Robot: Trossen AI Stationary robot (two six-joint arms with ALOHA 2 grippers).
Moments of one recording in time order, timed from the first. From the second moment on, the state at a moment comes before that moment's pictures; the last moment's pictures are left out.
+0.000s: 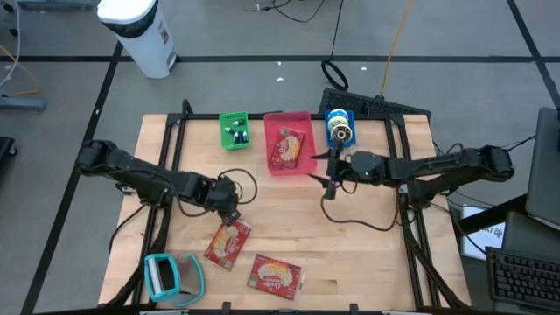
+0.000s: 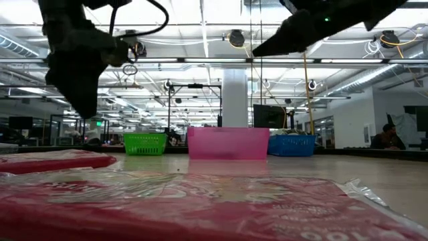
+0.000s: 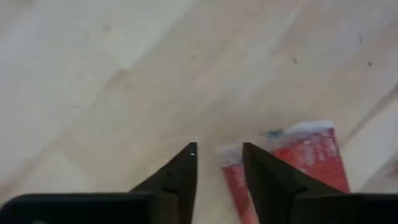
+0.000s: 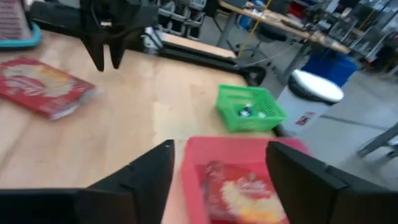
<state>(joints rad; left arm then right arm) -0.23 1.34 0.86 -0.83 -0.17 -0.98 -0.03 1.16 0.67 0.21 0.25 -0.29</state>
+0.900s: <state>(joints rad) -0.40 1.54 0.84 -0.76 -0.12 -1.21 0.22 1.12 0.49 0.37 0.26 -0.11</state>
